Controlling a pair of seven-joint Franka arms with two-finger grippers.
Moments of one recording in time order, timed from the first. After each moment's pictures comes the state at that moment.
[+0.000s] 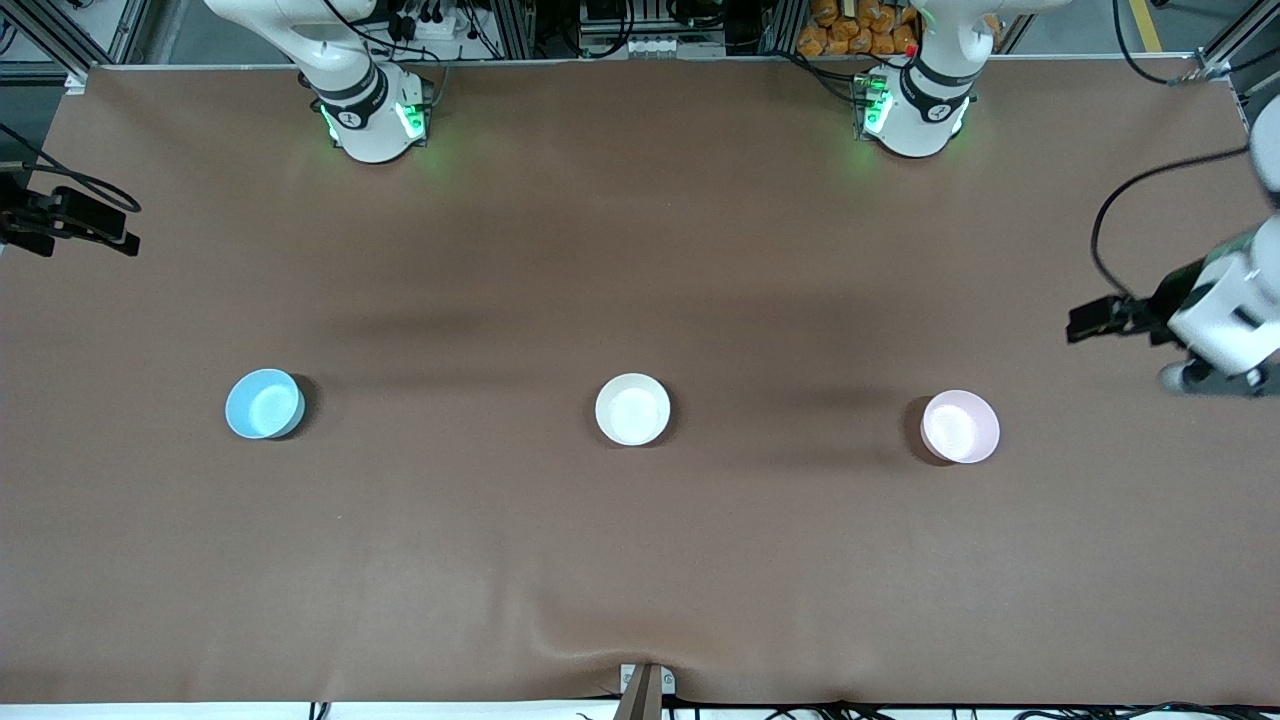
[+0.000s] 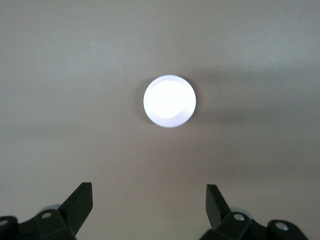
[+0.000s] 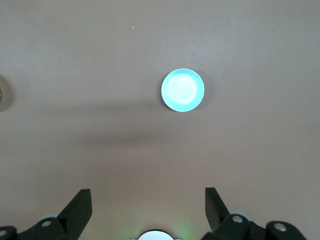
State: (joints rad) left arm 0.00 0.23 -0.01 -1.55 0.00 1.68 0.04; right arm 0.00 -0.01 -0.10 -1.55 0.03 1.44 -0.08
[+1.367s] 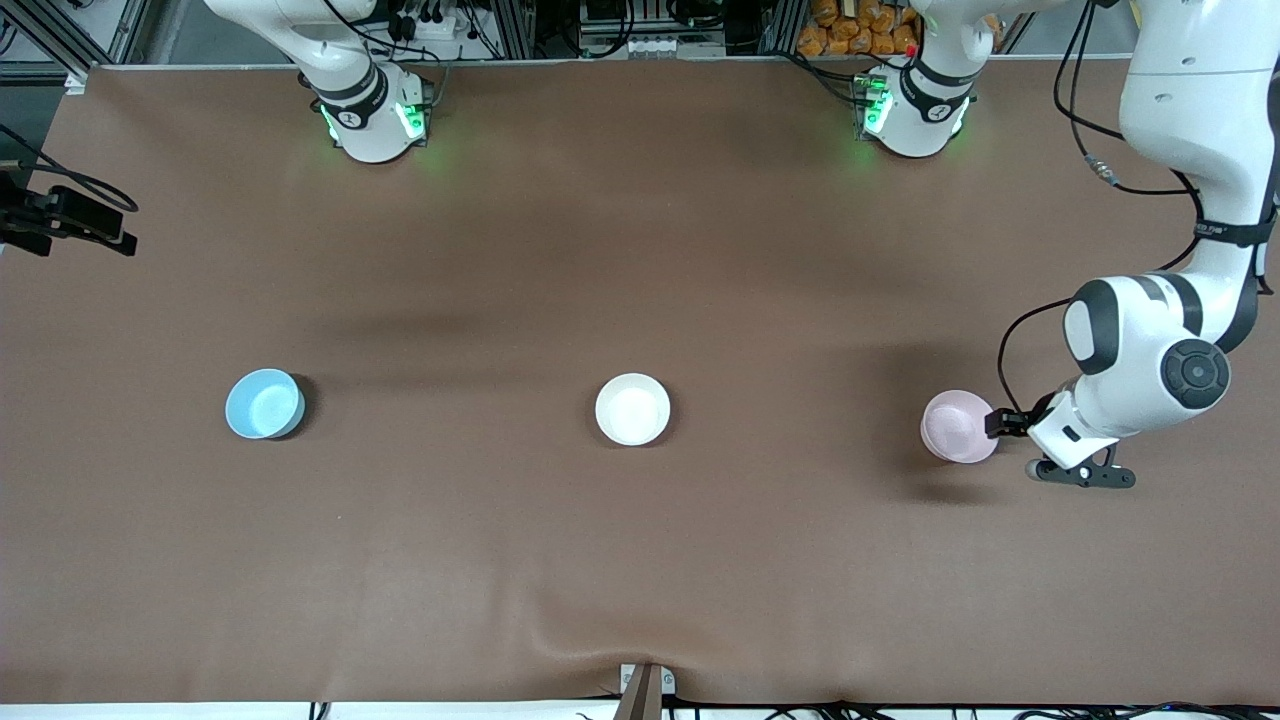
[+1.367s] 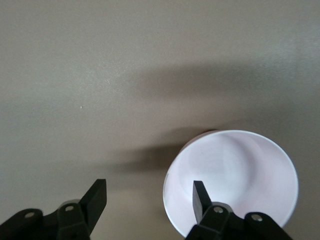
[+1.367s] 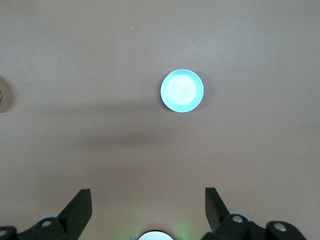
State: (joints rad) left arm 0.06 0.55 -0.01 -1.82 0.03 2.34 0.15; right arm 0.00 -0.01 -0.10 -1.55 0.03 1.44 -0.08
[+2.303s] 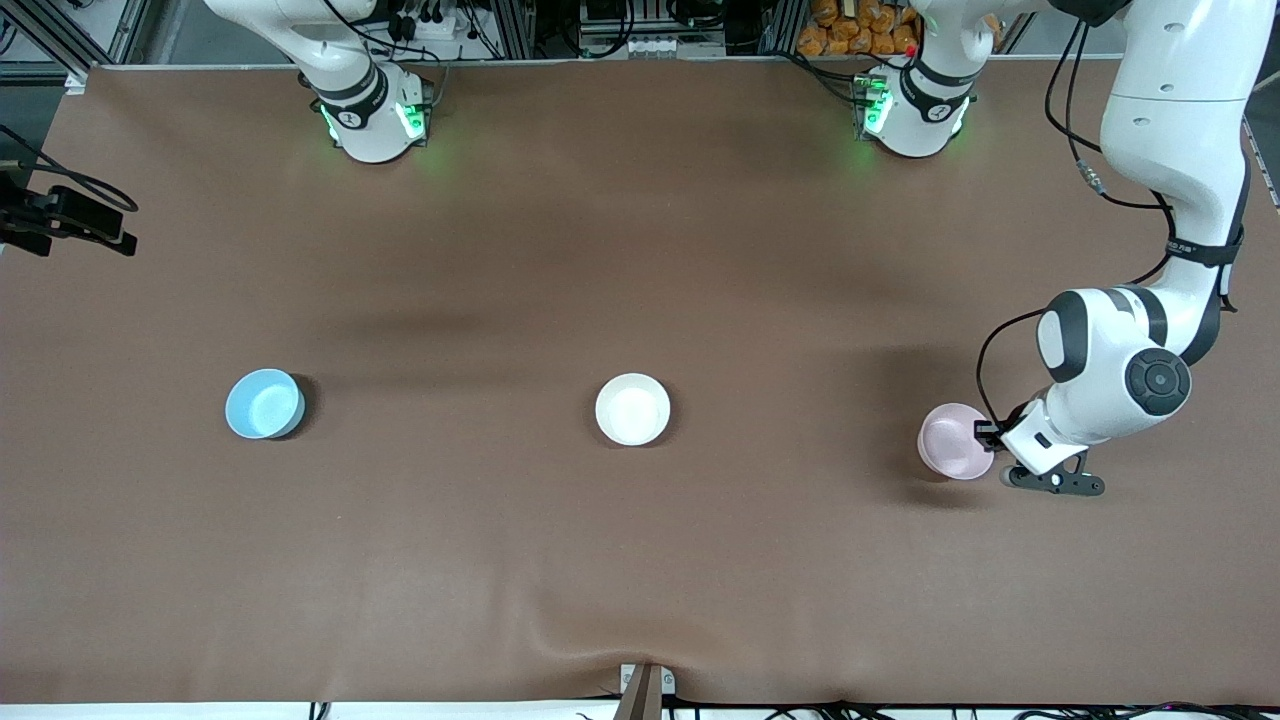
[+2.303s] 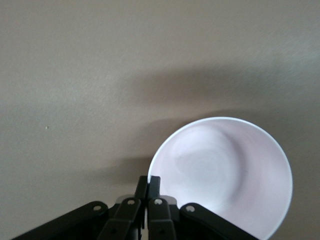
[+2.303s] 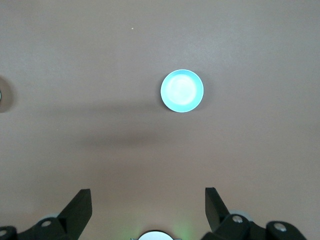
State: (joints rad) left arm 0.06 0.57 -0.06 -1.82 0.02 2.39 0.13; right arm 0.00 -0.01 -0.10 -1.55 0.03 1.44 -0.08
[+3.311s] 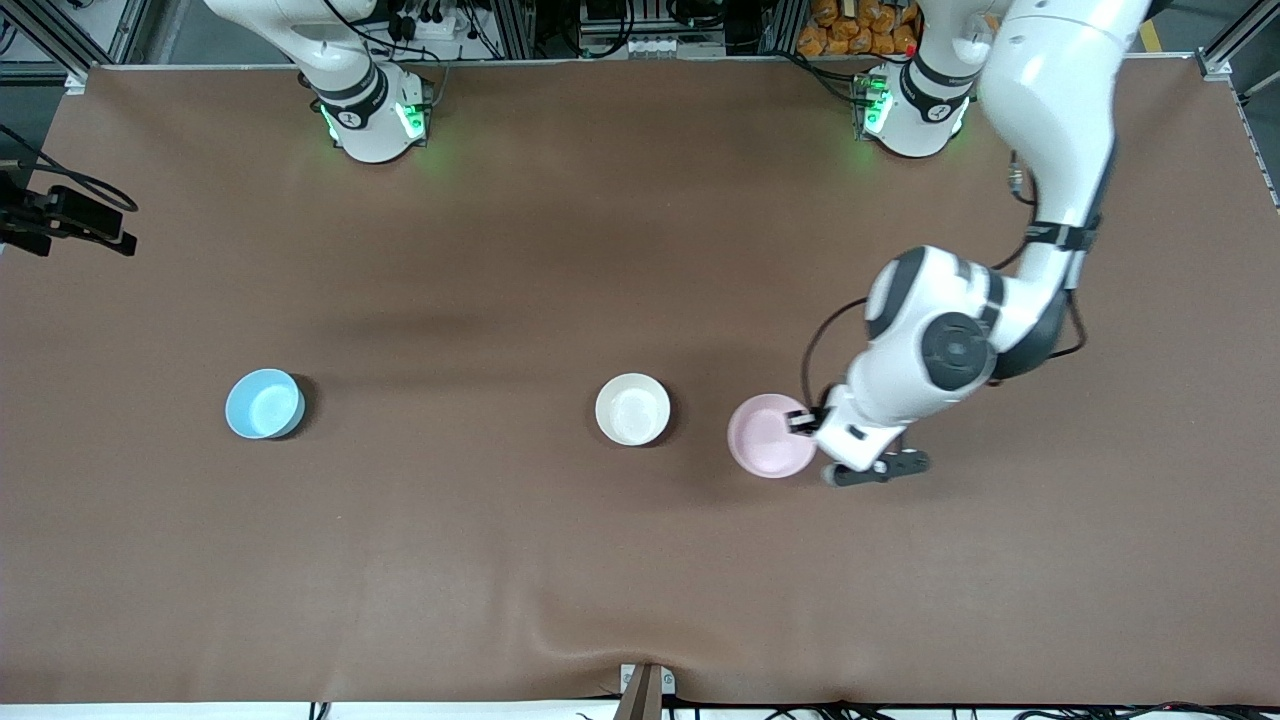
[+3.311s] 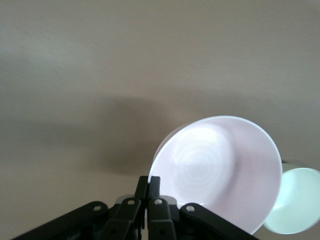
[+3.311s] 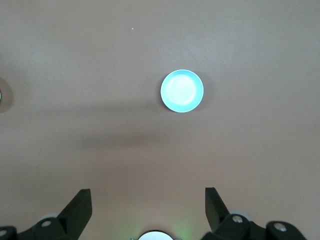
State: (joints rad) left arm -0.26 0.60 -0.21 -1.51 -0.04 2.13 -0.61; right arm 0.00 -0.01 -0.10 -1.55 0.03 1.44 -0.08
